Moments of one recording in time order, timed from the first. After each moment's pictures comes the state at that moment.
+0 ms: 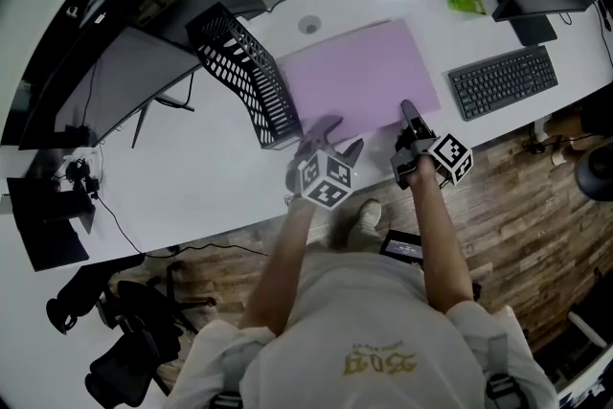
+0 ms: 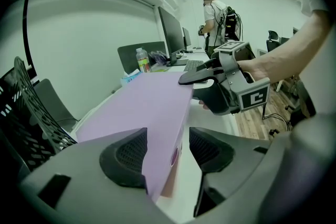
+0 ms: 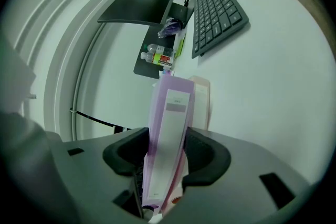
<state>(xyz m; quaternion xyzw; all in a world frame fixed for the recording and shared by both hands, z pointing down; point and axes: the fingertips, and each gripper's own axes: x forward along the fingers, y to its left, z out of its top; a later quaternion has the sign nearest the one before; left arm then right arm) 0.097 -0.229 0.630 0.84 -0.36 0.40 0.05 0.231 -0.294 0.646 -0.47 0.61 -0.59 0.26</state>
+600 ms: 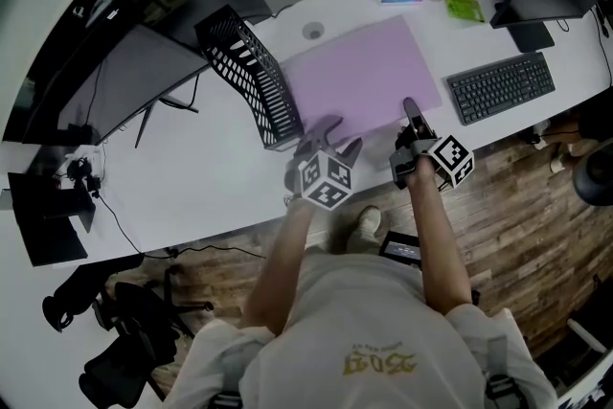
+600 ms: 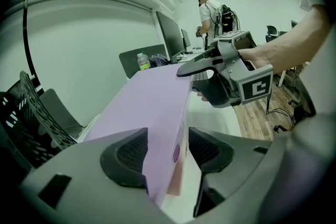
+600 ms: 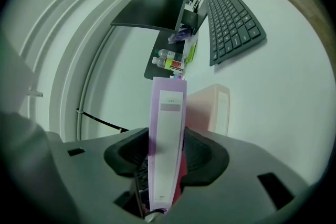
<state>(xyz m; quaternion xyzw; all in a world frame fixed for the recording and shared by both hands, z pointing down) 0.093 -0.230 0.614 0.84 -0.37 0.40 0.02 0.230 -0.297 0.605 -0.47 0.62 -0.55 0.28</state>
